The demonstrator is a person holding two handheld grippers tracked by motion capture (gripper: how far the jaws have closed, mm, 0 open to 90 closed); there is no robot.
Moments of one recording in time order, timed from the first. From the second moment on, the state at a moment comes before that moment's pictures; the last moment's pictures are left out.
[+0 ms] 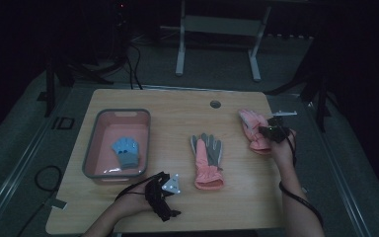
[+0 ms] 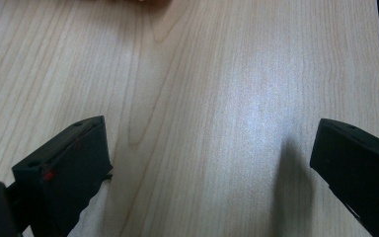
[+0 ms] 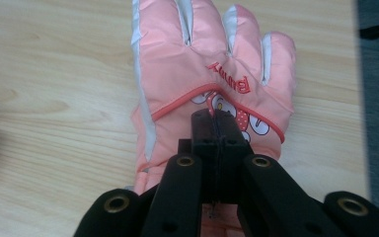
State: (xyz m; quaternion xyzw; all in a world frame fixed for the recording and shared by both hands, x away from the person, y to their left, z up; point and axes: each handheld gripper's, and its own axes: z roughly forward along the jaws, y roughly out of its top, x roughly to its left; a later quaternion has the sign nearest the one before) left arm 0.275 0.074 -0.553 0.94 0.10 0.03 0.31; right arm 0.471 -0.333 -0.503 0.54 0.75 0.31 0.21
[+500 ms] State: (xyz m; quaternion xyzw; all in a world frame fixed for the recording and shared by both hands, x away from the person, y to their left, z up) left arm 0.274 0.077 -0.553 0.94 0.10 0.03 0.31; right arm 0.386 -0.319 -0.464 0.58 0.71 0.31 0.25
